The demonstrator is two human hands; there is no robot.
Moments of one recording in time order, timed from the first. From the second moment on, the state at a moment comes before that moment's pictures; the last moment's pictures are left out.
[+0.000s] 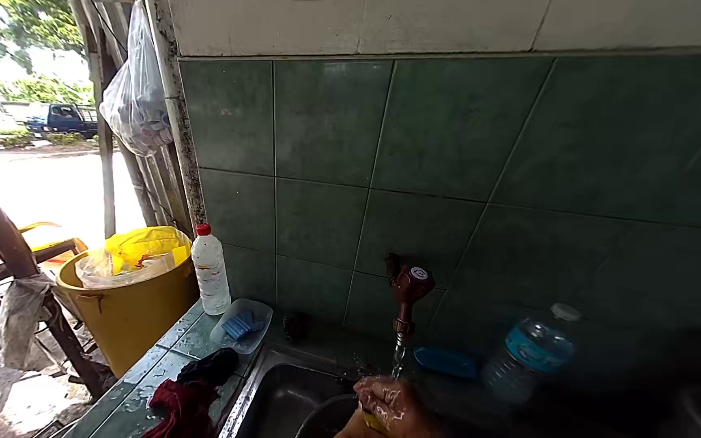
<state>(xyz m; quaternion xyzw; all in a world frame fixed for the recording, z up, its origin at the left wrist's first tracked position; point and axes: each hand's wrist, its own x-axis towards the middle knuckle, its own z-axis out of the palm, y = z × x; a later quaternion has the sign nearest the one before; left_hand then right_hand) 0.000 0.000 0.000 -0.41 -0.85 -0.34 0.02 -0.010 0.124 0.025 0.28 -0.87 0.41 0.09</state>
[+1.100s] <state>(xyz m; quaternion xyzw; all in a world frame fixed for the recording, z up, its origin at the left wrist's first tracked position) -0.011 -0.016 0.015 -0.17 -0.82 -0.54 0.02 0.037 0.082 0.025 -0.24 -0.47 0.83 -0.17</state>
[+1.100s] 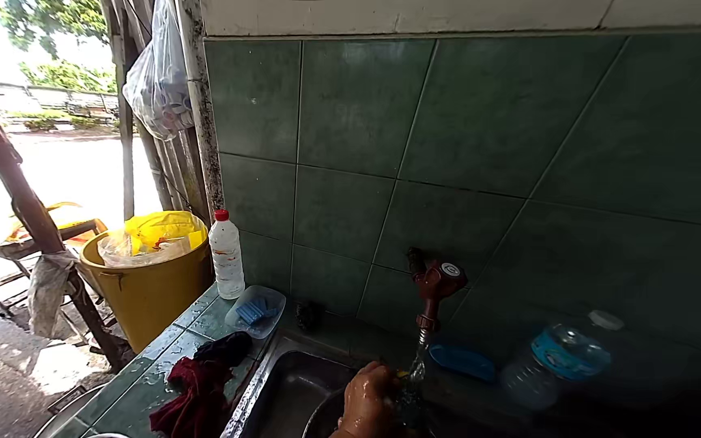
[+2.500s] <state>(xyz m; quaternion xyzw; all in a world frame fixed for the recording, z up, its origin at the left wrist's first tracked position) 0.018 -0.107 -0.021 0.03 -0.88 -0.43 -0.18 0.093 0.016 -0.056 0.30 -0.90 0.05 -0.30</state>
